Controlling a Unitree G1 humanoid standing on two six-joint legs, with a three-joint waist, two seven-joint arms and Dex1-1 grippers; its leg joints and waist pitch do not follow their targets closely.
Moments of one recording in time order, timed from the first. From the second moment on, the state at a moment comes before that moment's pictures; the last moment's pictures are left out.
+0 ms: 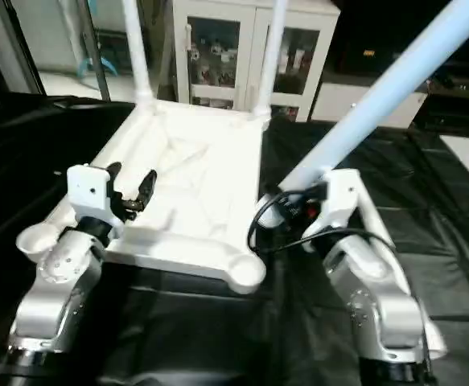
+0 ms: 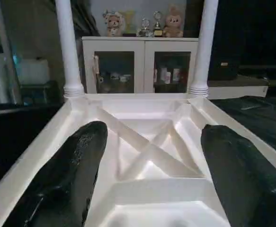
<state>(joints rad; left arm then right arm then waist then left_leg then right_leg) -0.22 0.10 -0.01 0.00 -0.07 0.13 -0.14 -0.17 -0.22 -0.10 -0.19 0.43 0.52 0.36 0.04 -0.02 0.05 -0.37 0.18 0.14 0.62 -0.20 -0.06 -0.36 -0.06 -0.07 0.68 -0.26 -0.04</state>
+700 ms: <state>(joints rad) -0.34 0.41 -0.20 0.02 -0.16 0.20 -0.75 -0.21 -0.31 -0.06 -0.16 0.45 0.55 0.48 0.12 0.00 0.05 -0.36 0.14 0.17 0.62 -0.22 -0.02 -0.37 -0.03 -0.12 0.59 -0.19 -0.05</state>
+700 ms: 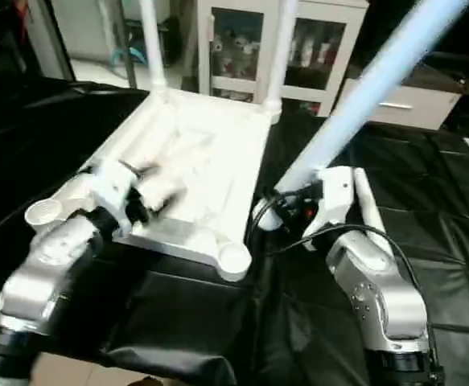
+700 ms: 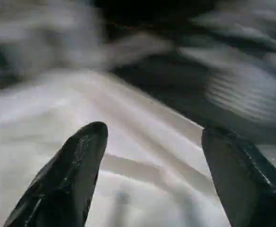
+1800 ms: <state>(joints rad) -0.69 0.36 -0.42 0.68 -0.06 0.02 -1.29 -0.20 -0.46 0.01 -0.19 0.47 0.56 0.74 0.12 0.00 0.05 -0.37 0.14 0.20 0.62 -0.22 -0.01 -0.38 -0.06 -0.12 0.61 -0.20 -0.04</state>
